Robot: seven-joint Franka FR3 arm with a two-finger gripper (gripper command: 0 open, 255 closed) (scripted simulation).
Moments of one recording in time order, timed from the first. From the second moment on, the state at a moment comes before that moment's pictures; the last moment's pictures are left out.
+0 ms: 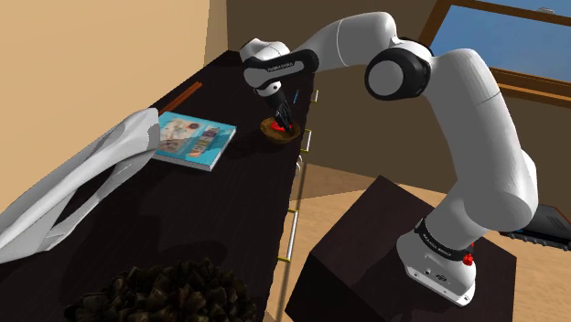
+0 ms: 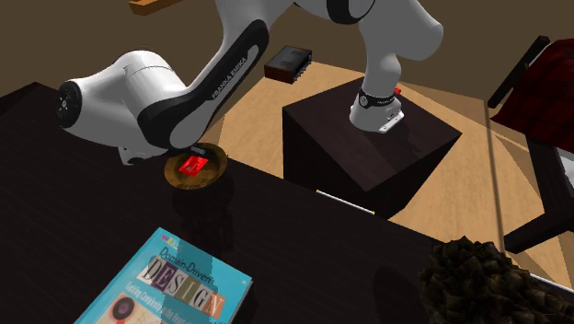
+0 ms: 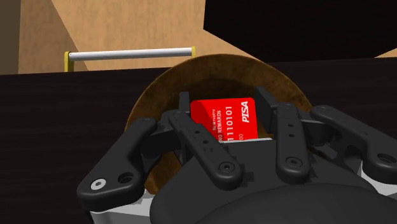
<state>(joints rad) 0.03 0.86 0.02 -1.17 -0.30 1.51 -0.48</state>
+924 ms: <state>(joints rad) 0.03 0.88 0.02 -1.09 -0.30 1.46 -0.49</state>
